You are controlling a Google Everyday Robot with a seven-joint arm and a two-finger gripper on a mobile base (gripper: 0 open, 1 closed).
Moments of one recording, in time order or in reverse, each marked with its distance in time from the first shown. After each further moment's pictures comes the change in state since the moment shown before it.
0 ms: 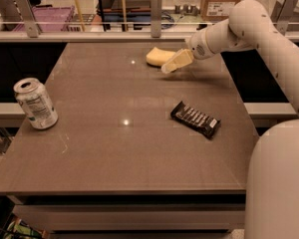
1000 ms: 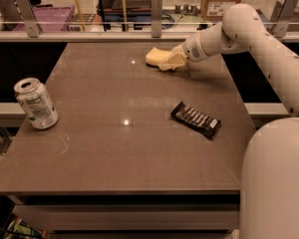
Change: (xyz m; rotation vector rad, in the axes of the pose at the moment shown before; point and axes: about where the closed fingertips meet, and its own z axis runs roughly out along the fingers) arm 0.003 0.006 0.018 -0.030 0.003 0.010
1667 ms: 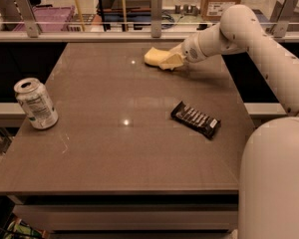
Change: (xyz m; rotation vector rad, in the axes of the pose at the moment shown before) arm 0.001 0.003 0.007 -0.011 0.003 0.001
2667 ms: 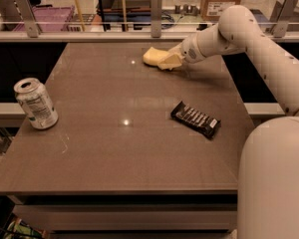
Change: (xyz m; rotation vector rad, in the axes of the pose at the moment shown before) arm 0.000 0.002 0.003 -0.005 0.001 0.000
